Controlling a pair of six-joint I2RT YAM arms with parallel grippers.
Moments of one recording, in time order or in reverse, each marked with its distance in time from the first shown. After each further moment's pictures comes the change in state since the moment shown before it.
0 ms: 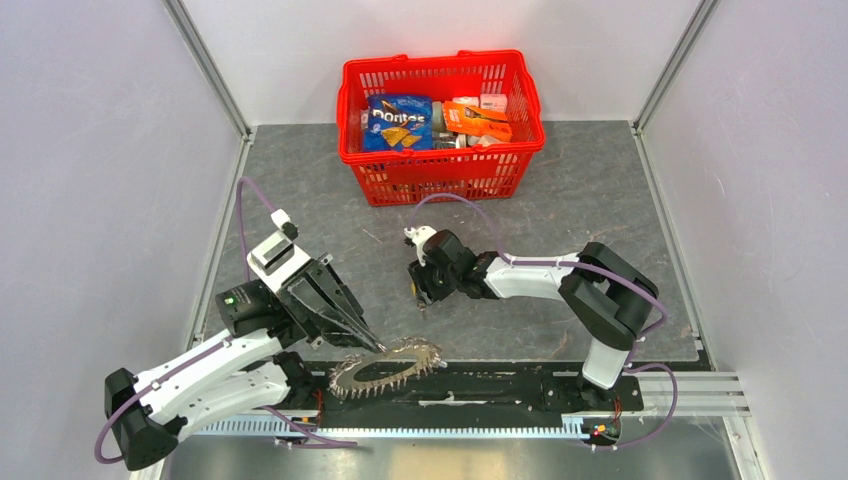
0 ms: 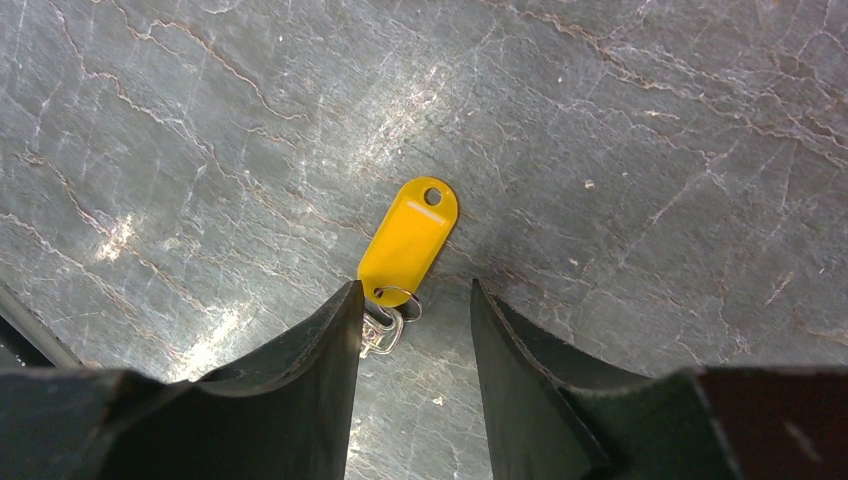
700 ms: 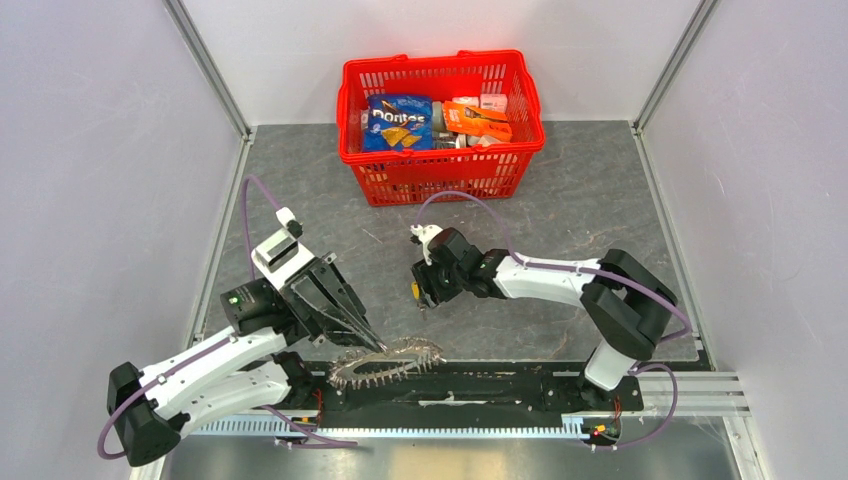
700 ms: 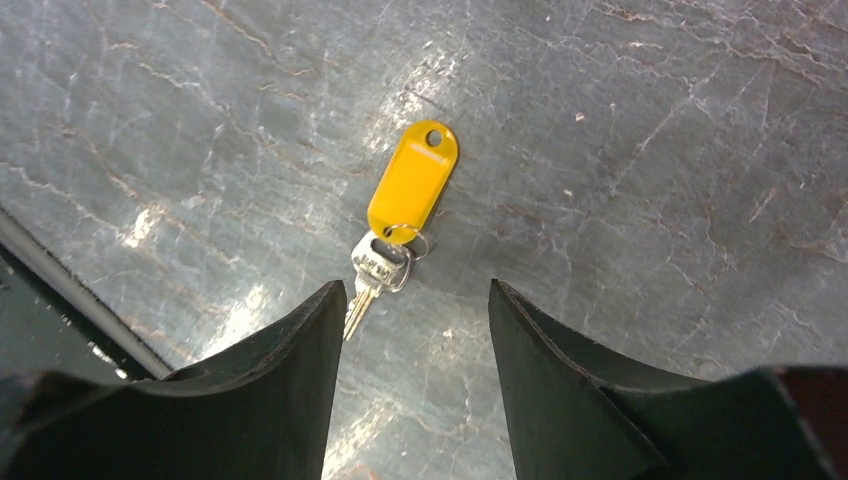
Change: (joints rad) left arm 0.000 0.036 0.000 0.070 -0.002 -0.045; right arm -0.002 -0.090 0.000 -0.127 -0.002 0.051
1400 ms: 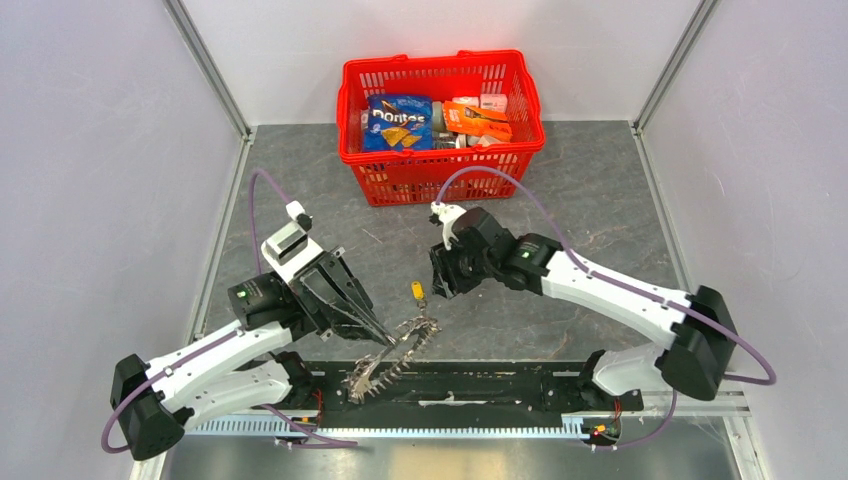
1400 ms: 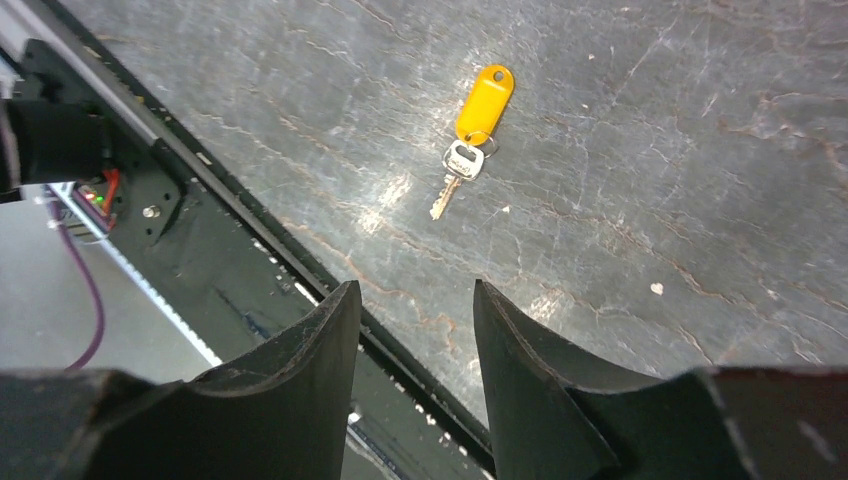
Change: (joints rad) left arm 0.000 0.050 0.018 0.023 -0.001 -0.010; right arm 0.000 -0.295 0.114 -0.354 -0.058 0.079
